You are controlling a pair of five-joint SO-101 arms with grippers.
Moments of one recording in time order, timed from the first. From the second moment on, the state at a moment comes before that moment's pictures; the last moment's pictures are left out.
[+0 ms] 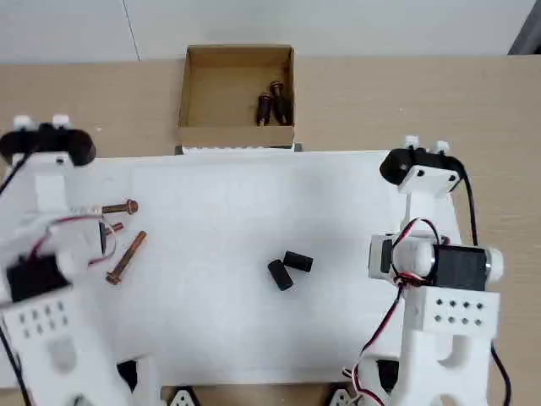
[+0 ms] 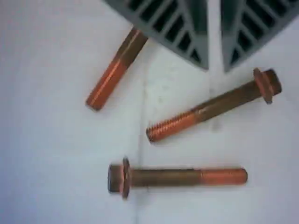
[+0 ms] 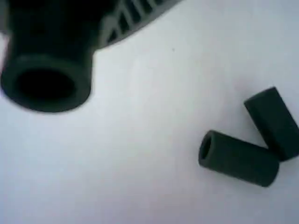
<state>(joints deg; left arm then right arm) -23.1 -41.5 32.0 77.2 -12.8 2.4 -46.5 32.4 93.1 -1.4</state>
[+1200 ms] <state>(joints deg) -23.1 29.1 -27.8 97.3 -67.9 2.4 -46.9 38.6 86.6 -1.4</state>
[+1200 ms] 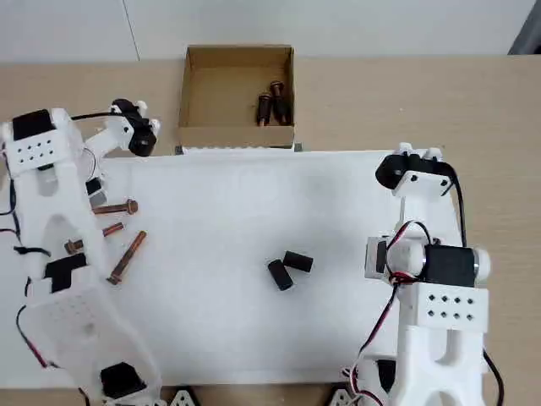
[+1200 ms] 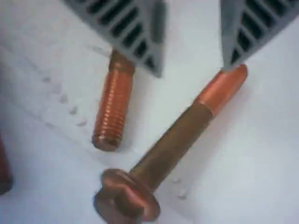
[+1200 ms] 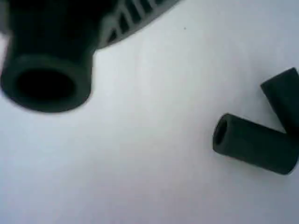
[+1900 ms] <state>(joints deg) -20.8 44.5 -42.9 98.8 -70.1 2.4 -46.9 38.8 84.6 -1.4</state>
